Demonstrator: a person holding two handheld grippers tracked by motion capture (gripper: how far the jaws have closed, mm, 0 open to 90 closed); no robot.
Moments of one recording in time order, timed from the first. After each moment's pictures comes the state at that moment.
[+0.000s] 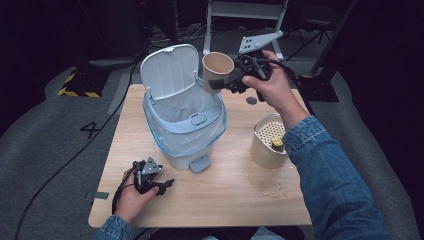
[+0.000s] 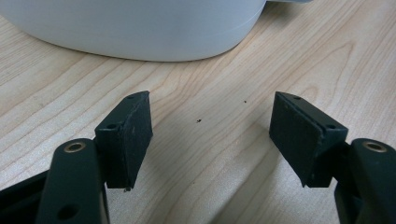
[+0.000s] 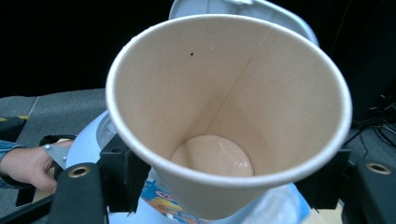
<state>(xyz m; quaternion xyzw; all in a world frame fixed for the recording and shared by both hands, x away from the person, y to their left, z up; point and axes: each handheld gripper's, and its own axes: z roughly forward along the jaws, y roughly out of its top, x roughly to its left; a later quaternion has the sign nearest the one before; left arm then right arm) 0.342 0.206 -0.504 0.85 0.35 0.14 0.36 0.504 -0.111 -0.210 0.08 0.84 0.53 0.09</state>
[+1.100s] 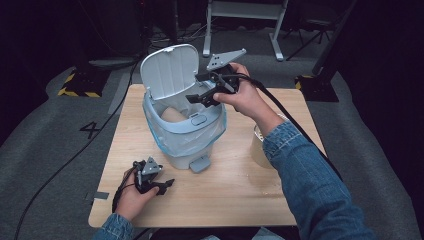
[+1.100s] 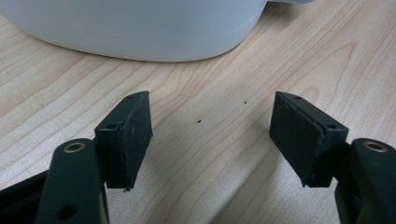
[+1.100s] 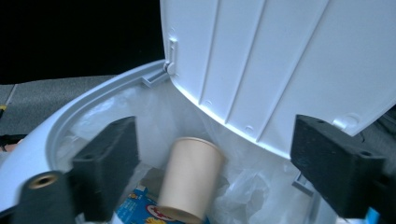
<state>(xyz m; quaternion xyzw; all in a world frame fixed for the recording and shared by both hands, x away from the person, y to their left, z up) 0.341 0.206 -0.504 0.85 0.35 0.14 0.36 0.505 -0.052 -0.255 0.09 0.85 0.50 0.10</state>
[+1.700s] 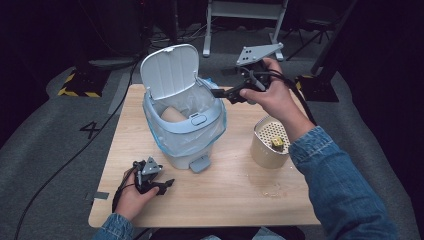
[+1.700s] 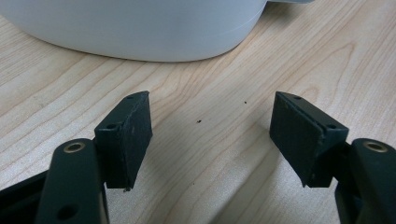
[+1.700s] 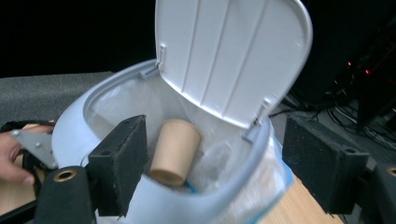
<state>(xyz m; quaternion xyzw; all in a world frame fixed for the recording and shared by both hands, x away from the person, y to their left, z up) 0.341 0.205 -0.504 0.85 0.35 0.14 0.36 0.473 -0.112 -0.214 0.11 0.85 0.49 0.16</state>
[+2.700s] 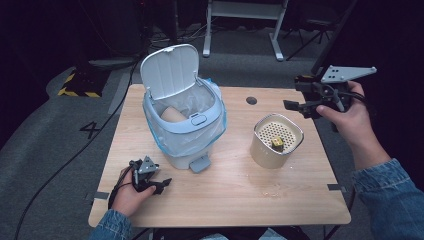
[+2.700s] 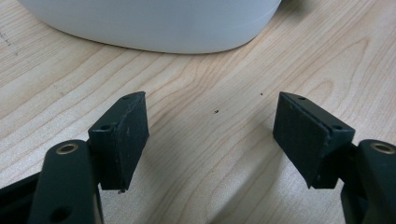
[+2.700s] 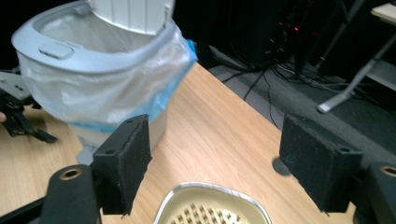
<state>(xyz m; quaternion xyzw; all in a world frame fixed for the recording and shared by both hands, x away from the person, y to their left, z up) 0.343 0.215 -0.504 0.85 0.36 0.14 0.36 0.434 -0.285 -0.227 0.23 0.83 0.47 0.21</state>
